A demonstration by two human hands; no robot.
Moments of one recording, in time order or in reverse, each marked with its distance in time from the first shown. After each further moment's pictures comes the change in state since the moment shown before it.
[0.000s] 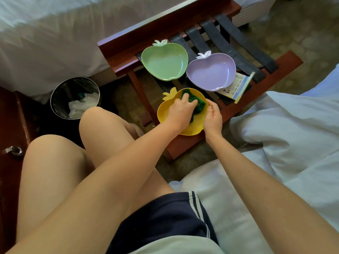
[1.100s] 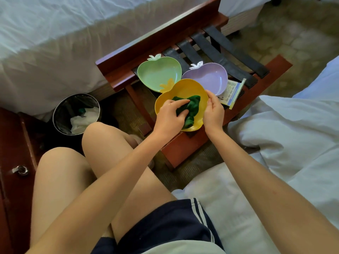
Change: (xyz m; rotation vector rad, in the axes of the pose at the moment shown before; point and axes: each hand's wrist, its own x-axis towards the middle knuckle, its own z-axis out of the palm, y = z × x) left_hand -0.029 0.002 -0.053 -0.658 0.212 -0.170; right_hand 0.016 -0.042 -0.005 -0.031 0.113 -0.229
